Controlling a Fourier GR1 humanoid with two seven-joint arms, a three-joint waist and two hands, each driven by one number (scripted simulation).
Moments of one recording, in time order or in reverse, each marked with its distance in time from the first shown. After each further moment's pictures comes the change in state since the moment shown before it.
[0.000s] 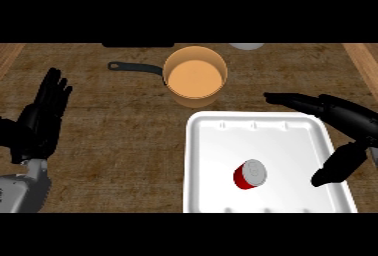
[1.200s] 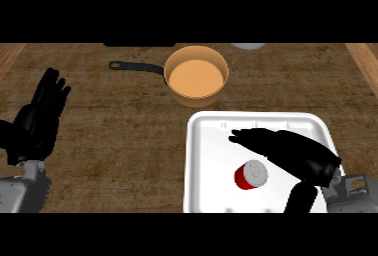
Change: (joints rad) left arm 0.009 -0.064 0.077 -0.025 -0.065 -0.078 0.035; right arm 0.104 0.225 0.120 -0.231 0.301 0.187 0.440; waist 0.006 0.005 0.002
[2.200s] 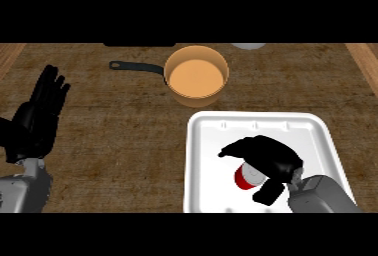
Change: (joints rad) left arm -0.017 -0.063 0.063 -0.020 -0.068 -0.055 0.037; right arm 0.039 0.173 0.035 0.214 0.356 -0.068 -0.211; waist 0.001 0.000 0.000
